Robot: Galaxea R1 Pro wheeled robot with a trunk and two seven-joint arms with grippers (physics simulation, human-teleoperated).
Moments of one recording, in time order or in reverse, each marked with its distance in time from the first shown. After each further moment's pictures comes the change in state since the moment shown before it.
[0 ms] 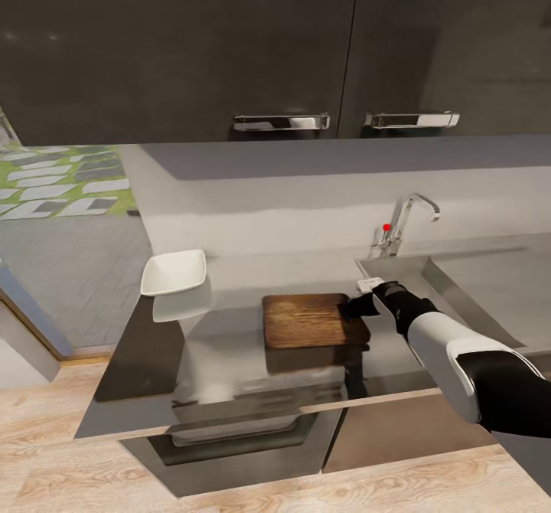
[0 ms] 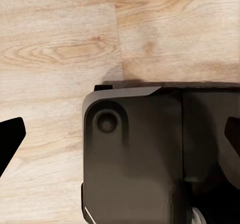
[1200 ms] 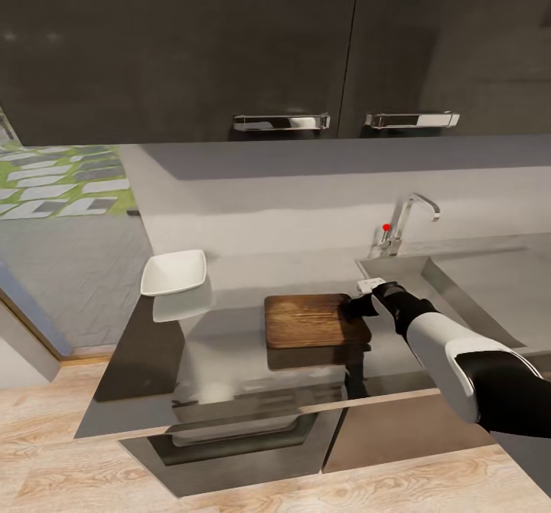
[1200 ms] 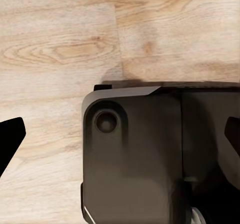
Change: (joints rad) left arm 0.000 -0.001 0.000 0.000 0.000 0.001 0.000; right arm 0.000 0.004 0.000 0.007 -0.002 -0.004 -0.039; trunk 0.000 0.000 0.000
